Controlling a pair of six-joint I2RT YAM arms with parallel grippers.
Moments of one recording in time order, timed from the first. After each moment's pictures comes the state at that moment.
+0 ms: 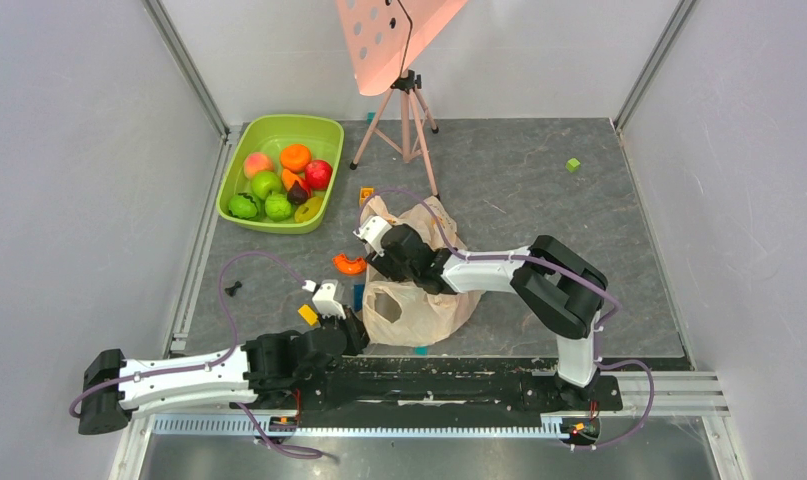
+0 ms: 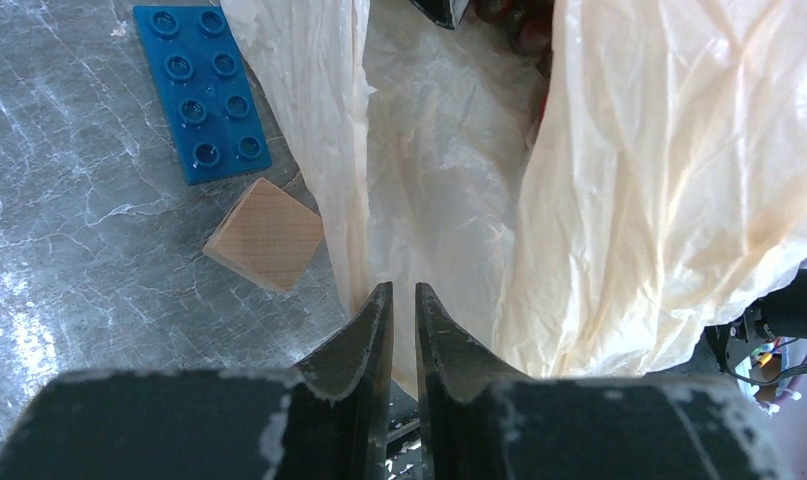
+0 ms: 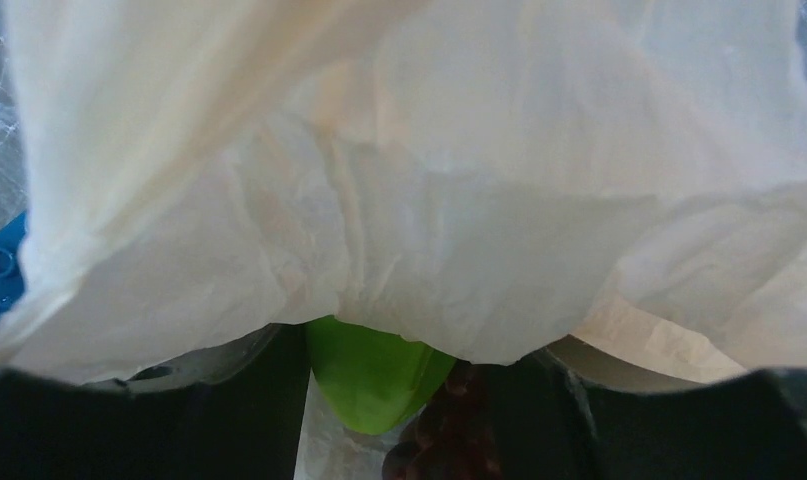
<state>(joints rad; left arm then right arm) -1.30 0.54 0.18 -0.26 -0.60 -1.03 0.96 1.92 1.09 0.14 0.26 -0.15</state>
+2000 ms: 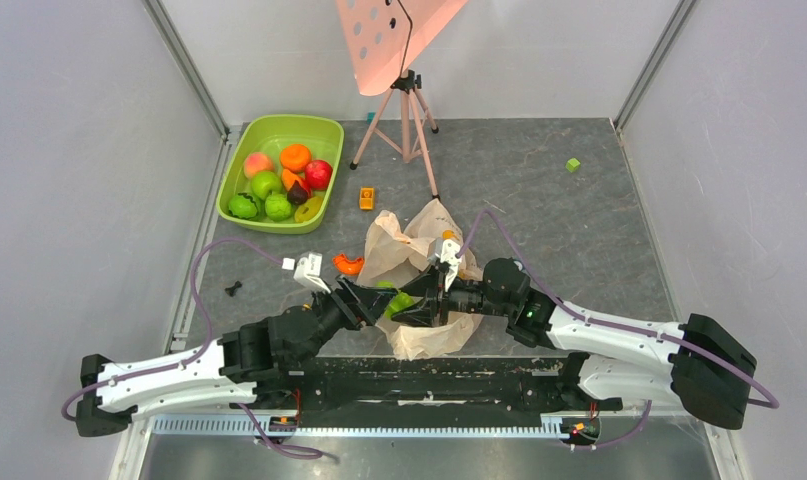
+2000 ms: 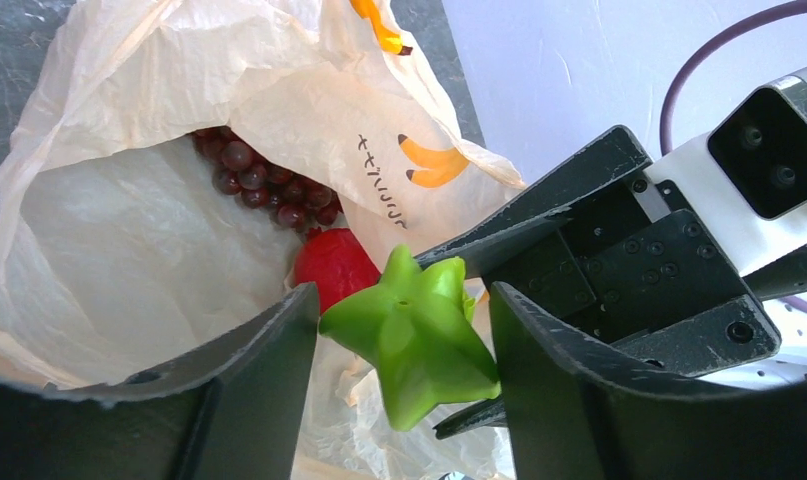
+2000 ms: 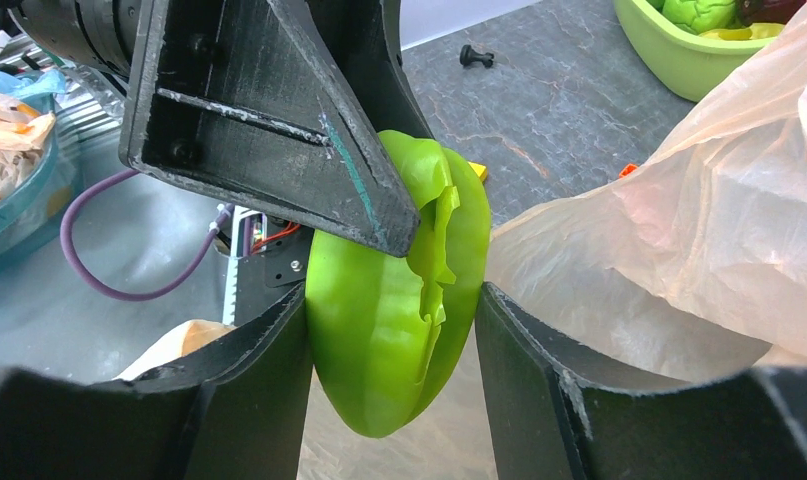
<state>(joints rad) -1.30 0.50 0.41 -0.11 -0.64 -1.03 1.01 1.12 0.51 0.55 -0.42 0.21</state>
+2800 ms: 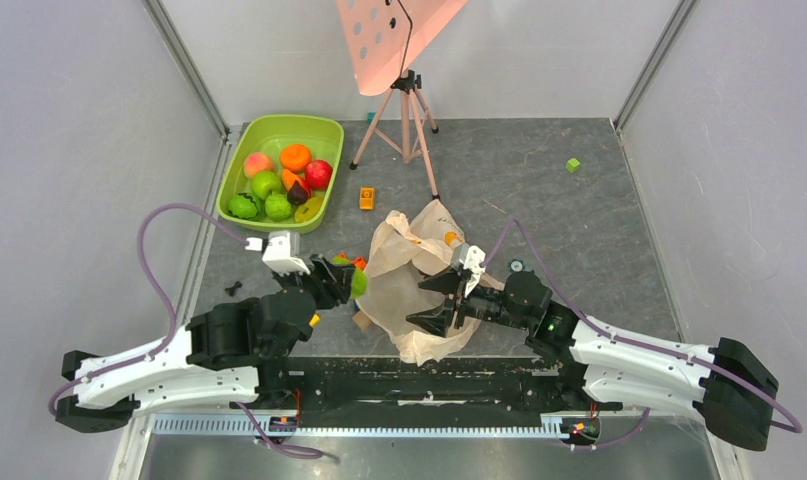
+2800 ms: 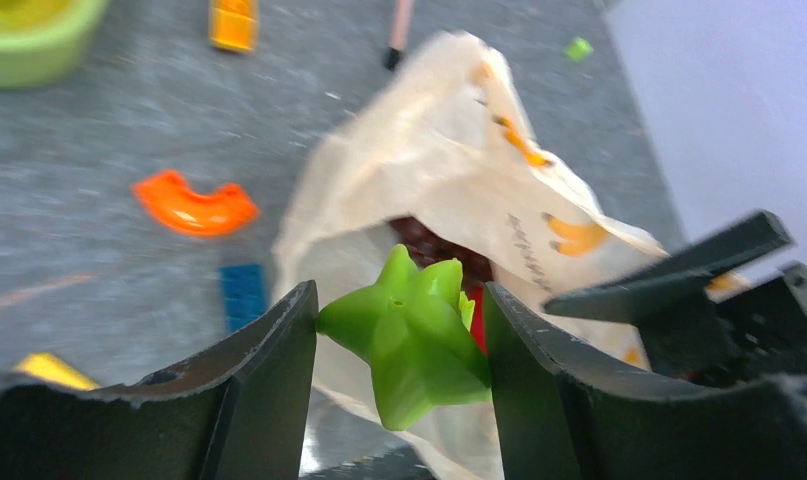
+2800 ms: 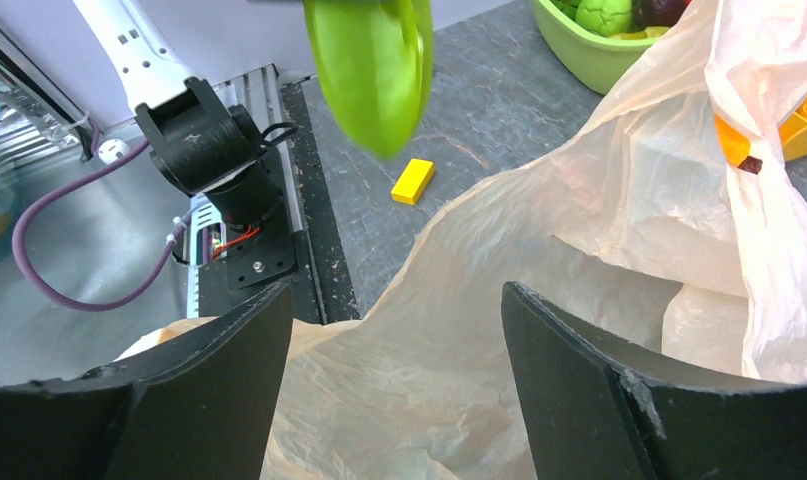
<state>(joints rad) -1.30 0.60 0.78 -0.66 -0.94 -0.88 1.01 0.93 0.41 0.49 -0.27 0.19</state>
